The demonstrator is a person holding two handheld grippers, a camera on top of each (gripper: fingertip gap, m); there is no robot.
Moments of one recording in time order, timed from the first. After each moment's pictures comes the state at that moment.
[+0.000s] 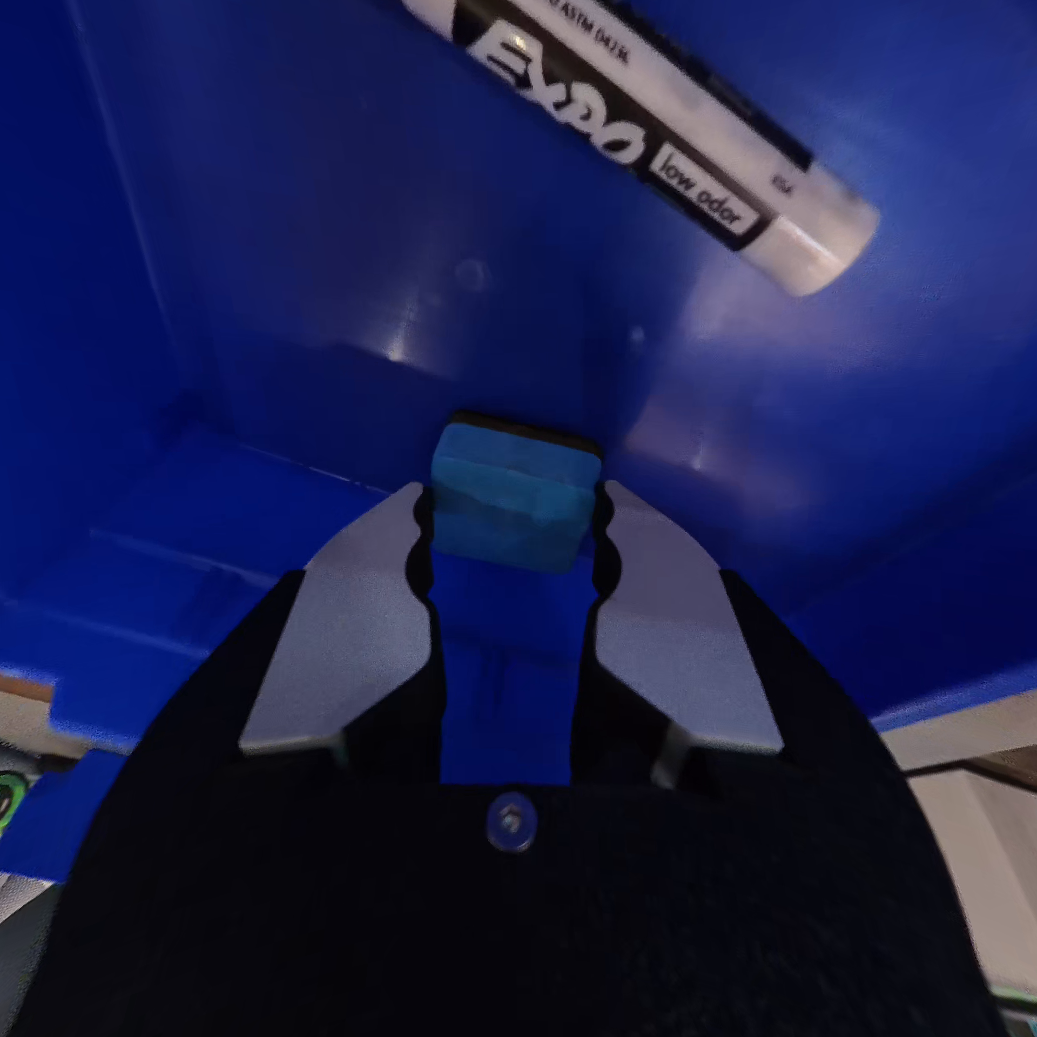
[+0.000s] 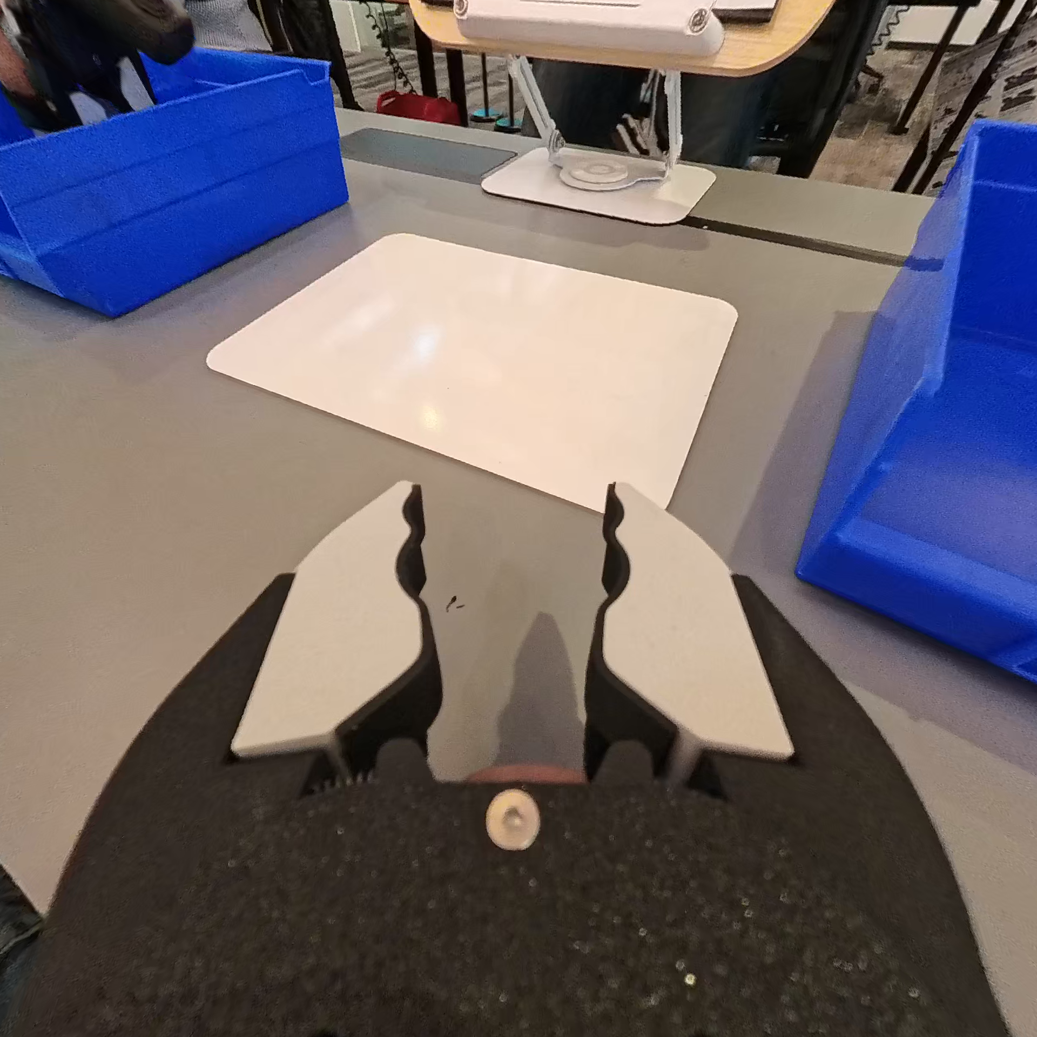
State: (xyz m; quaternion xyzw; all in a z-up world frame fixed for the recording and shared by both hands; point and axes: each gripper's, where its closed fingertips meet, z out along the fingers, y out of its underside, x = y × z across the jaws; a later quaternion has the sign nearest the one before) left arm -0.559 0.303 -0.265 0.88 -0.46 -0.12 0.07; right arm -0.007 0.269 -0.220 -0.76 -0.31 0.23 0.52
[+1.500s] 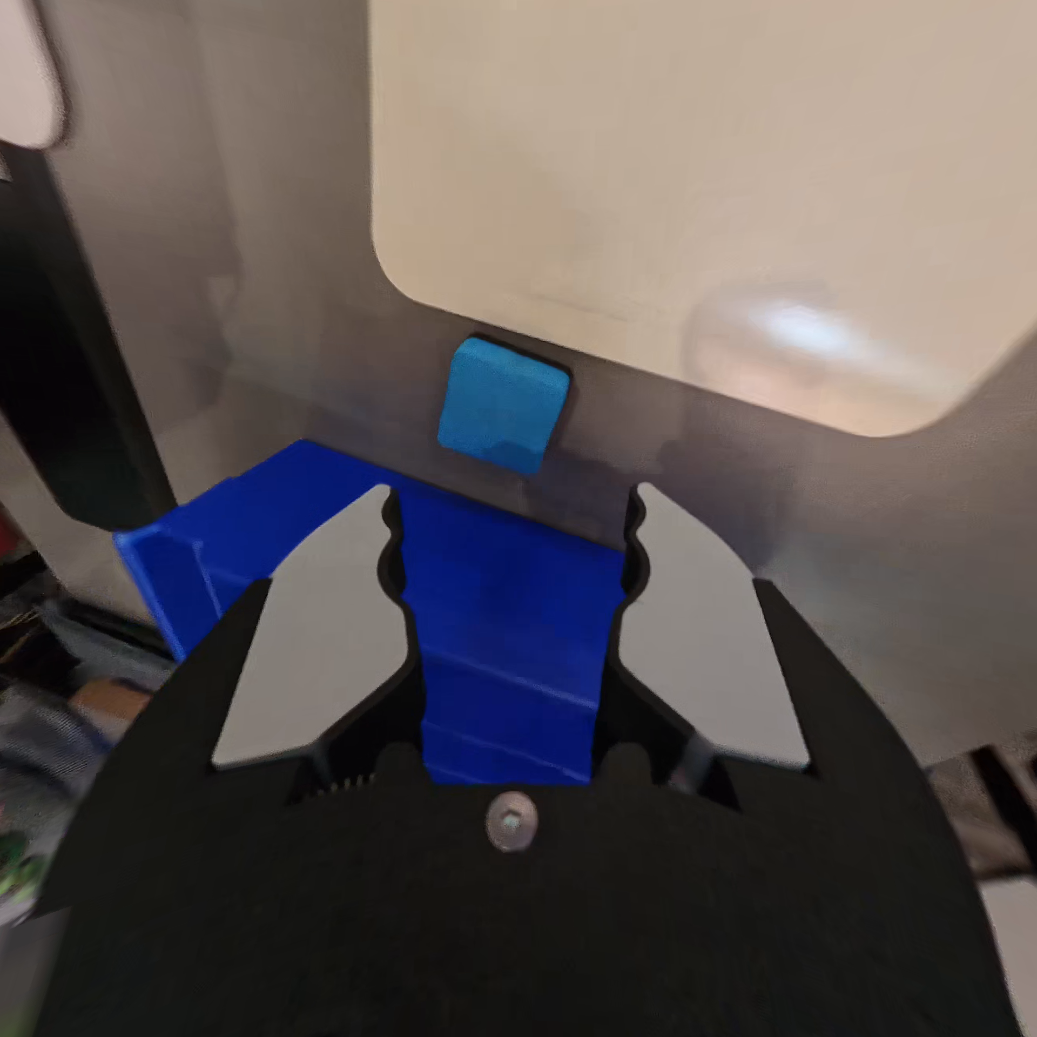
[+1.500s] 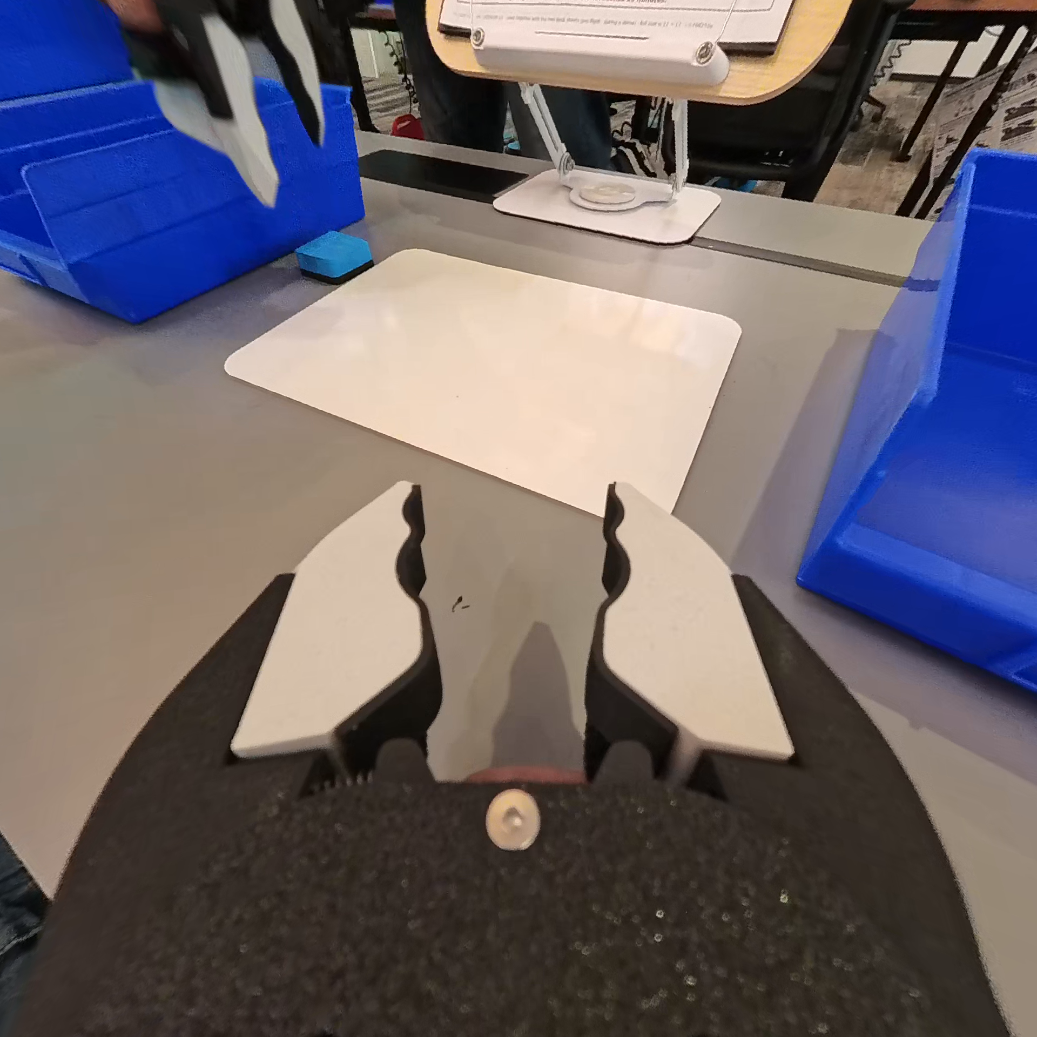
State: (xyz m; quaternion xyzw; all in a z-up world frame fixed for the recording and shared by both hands) left arm -0.345 0.357 -0.211 0.86 -0.49 -0.13 0.00; right arm -0.007 0.265 -0.216 -0.75 -0.31 0.23 0.53
